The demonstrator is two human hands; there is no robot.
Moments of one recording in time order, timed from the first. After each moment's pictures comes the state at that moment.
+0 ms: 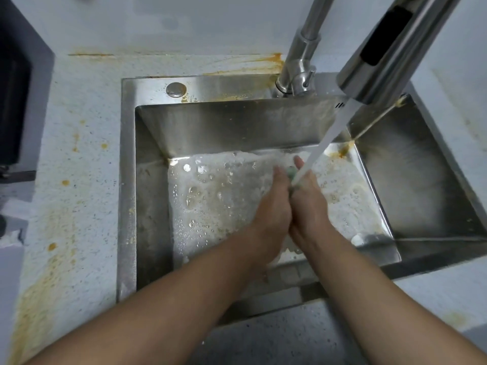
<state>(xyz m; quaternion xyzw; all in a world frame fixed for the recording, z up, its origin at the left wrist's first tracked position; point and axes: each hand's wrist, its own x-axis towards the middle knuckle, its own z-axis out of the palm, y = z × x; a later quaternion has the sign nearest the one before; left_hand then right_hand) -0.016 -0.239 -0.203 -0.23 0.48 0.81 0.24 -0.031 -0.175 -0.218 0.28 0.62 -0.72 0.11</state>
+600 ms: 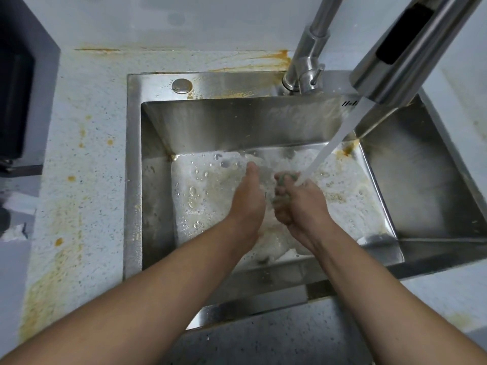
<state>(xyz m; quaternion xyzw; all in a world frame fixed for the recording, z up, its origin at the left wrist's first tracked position) -0.024 -0.278 -0.218 -0.29 0.56 0.75 0.21 -0.031 -0.178 -0.221 0.28 0.59 -0.73 0.18</state>
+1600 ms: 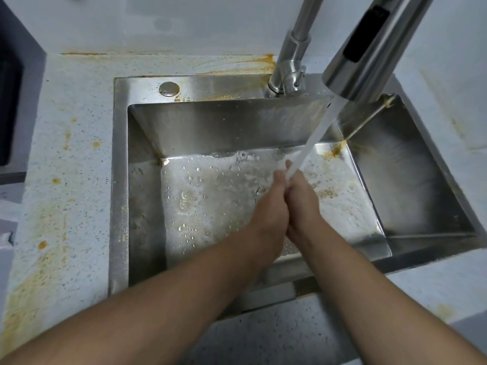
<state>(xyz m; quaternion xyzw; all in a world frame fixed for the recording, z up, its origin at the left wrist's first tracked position) -0.022 -0.235 -0.211 -0.25 0.50 0.79 0.26 -0.026 -0.182 -0.216 0.31 0.64 -0.69 0.14</state>
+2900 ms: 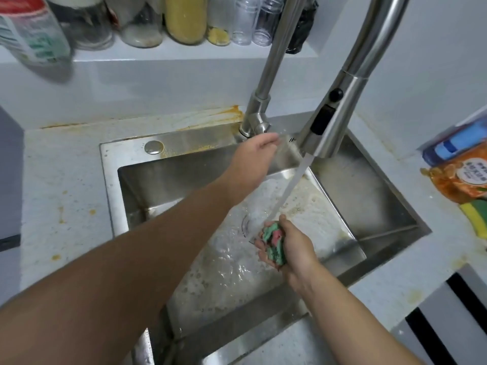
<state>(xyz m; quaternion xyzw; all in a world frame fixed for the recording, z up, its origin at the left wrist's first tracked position) -0.124 -0.286 -0.138 0.07 0.70 0.69 0.18 0.005 -0.194 -0.179 0.45 0.54 -0.71 0.09</state>
